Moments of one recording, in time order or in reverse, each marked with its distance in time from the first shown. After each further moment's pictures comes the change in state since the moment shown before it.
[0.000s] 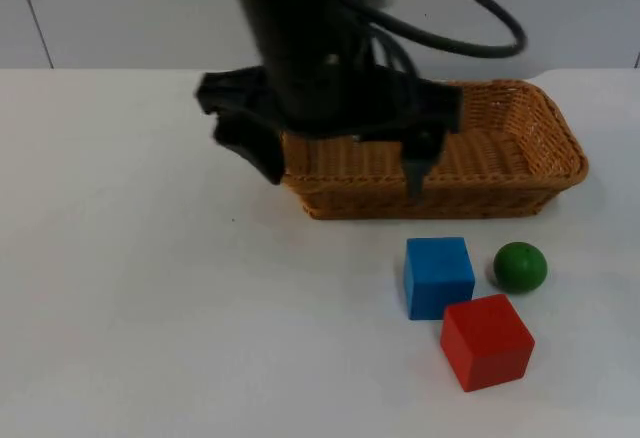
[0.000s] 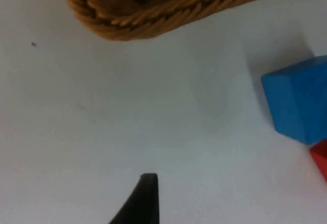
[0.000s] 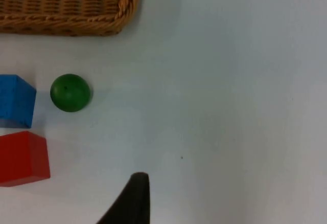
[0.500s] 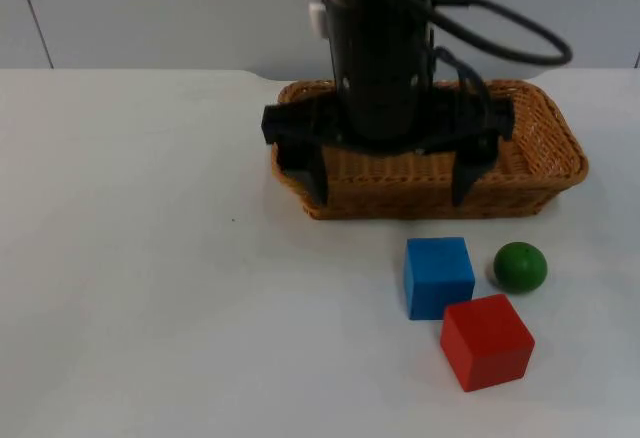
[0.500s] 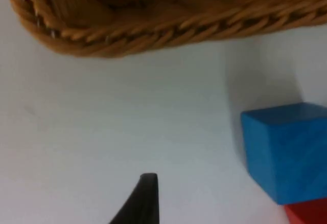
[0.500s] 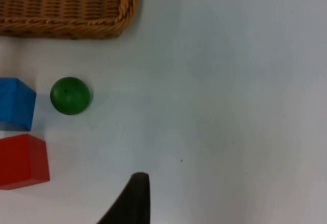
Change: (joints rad) right arm 0.000 0.000 0.000 -0.002 -0.009 -0.003; left arm -0.037 0.185 -0.191 0.028 0.068 -0.217
